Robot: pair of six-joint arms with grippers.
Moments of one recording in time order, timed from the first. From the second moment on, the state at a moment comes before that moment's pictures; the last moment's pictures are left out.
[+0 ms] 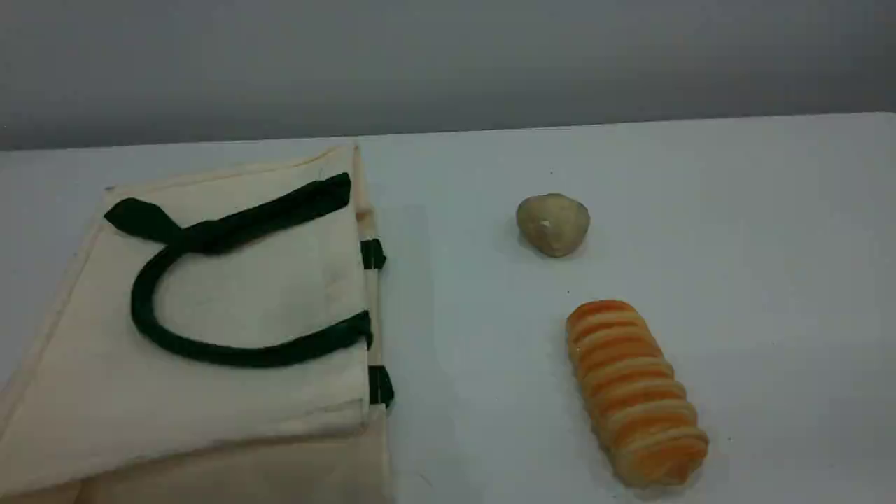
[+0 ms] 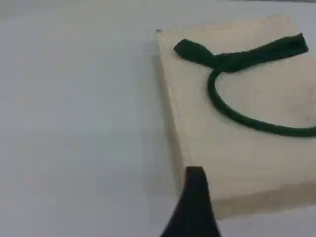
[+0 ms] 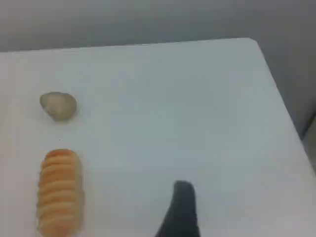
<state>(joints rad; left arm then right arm) 0.02 0.00 -0.50 -0.03 1.08 0.01 -0.03 0.00 -0.52 0.02 1.10 0.02</state>
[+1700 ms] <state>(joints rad) 0.01 0.00 -0.50 -0.03 1.08 0.01 -0.03 0.00 -0.52 0.02 1.09 0.02</state>
